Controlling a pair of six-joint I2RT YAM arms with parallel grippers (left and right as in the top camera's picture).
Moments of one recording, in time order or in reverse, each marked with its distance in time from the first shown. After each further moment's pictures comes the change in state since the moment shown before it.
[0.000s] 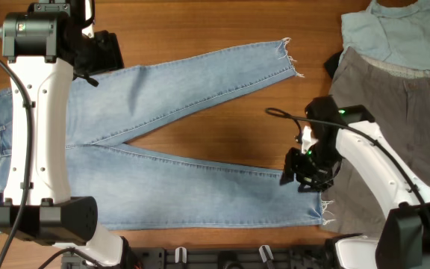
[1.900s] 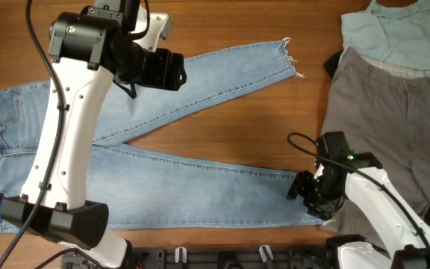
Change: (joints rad) left arm -0.209 0.000 -0.013 -0.038 0.336 0.204; right arm -0.074 -0.236 -0.402 0.354 0.048 0.246
